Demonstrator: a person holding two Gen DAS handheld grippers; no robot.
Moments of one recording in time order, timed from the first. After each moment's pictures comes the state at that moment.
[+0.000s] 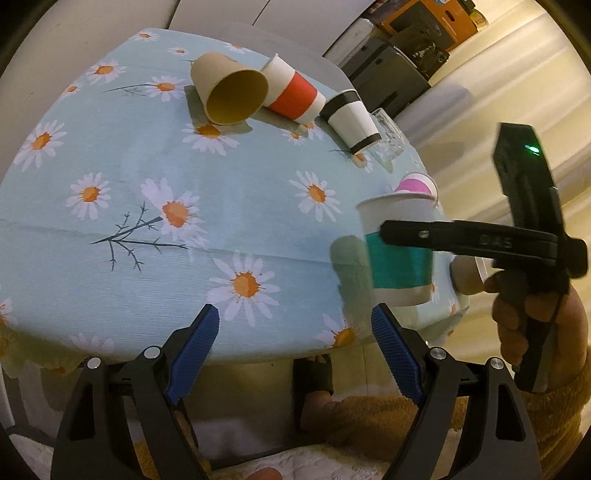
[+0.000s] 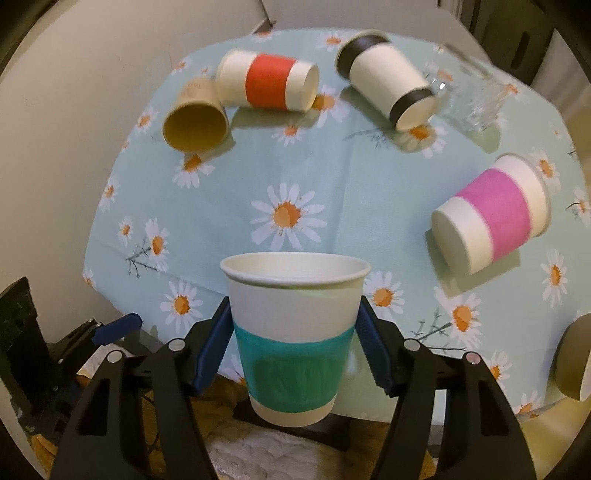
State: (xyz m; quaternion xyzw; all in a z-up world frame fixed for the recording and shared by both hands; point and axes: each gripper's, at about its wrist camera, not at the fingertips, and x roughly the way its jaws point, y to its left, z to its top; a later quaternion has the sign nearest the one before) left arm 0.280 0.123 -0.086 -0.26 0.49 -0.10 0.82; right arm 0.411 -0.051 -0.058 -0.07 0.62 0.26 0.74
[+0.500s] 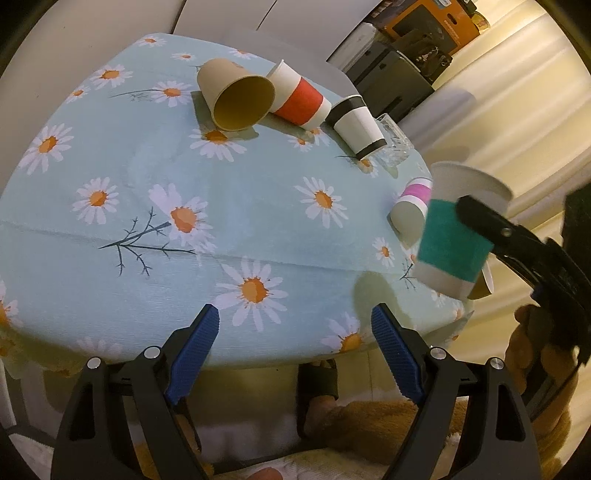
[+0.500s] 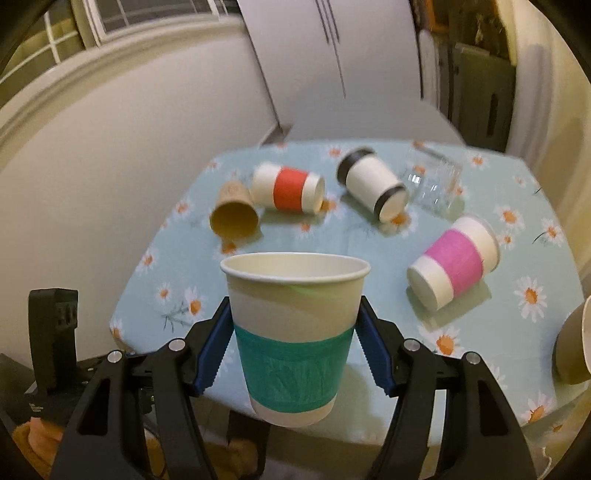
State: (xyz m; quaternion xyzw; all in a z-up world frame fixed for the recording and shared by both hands) left arm 0.280 0.124 -0.085 -0.25 0.49 -0.08 0.83; right arm 0.353 -0.079 -0.010 0.01 0.41 0.29 0.86
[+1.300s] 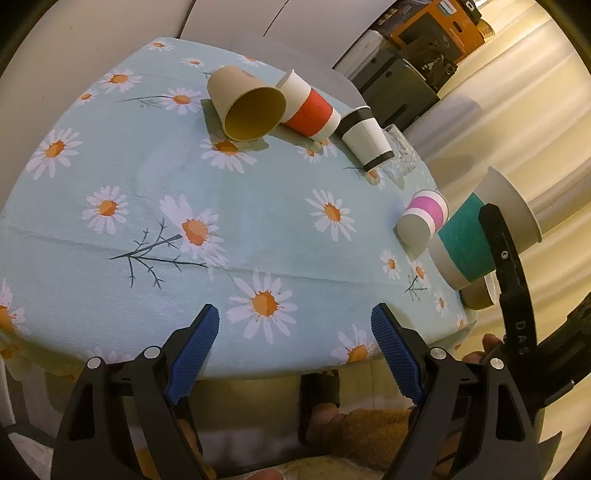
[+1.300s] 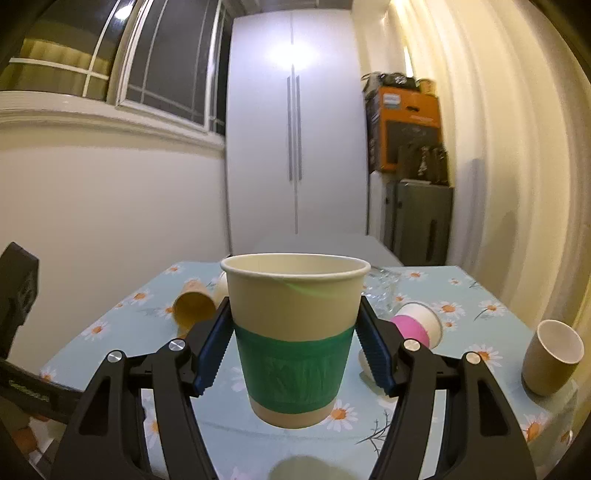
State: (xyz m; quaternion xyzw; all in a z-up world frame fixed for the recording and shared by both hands) left arm 0.283 0.132 -0.083 -0.26 0.48 -0.07 0.83; right arm 0.302 -0.082 -0.040 -0.01 0.14 0.16 0.98
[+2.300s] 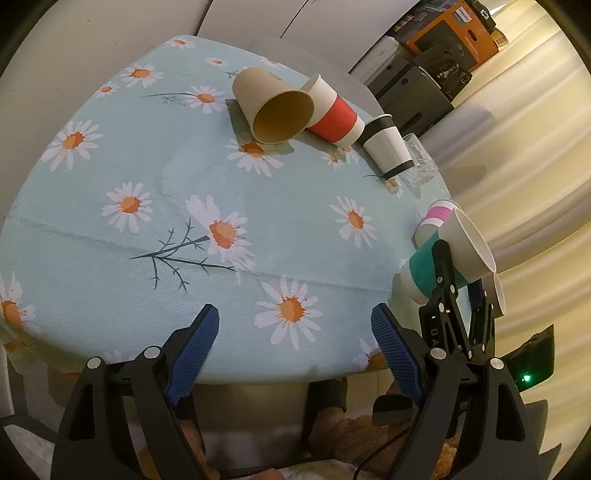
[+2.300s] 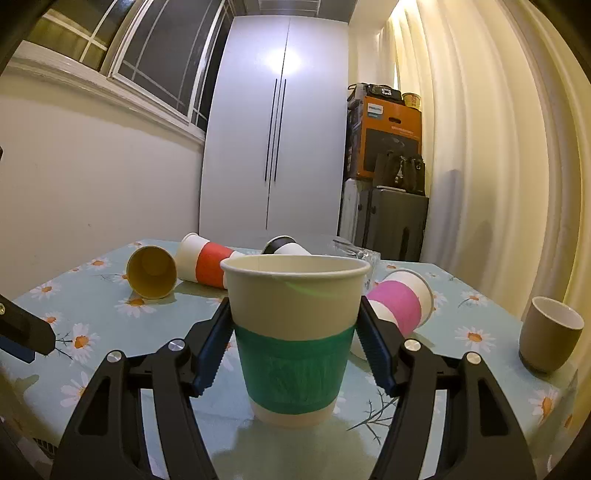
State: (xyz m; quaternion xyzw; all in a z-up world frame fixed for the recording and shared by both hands) left arm 0.283 0.147 -0.089 -0.27 0.48 -0.05 0.83; right arm 0.304 -0.074 -0.110 -0.05 0.11 0.12 0.99
